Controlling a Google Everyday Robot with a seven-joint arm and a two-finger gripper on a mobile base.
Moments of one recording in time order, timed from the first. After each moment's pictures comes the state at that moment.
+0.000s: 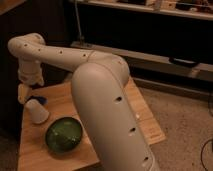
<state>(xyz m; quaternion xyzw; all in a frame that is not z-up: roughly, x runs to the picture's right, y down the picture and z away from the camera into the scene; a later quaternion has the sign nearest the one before) -0.368 0.007 0.709 -0.40 -0.08 0.20 0.89</state>
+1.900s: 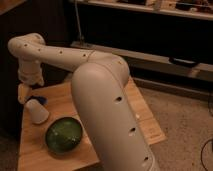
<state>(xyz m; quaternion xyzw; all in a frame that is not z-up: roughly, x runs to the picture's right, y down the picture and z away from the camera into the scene) -0.368 0.007 0.709 -0.40 -0.08 0.20 0.89</state>
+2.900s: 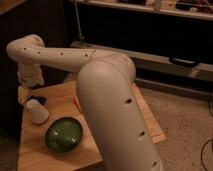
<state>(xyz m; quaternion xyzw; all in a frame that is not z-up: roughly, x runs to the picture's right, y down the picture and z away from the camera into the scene) -0.363 0.008 0.701 -0.35 -0.11 0.21 0.91</state>
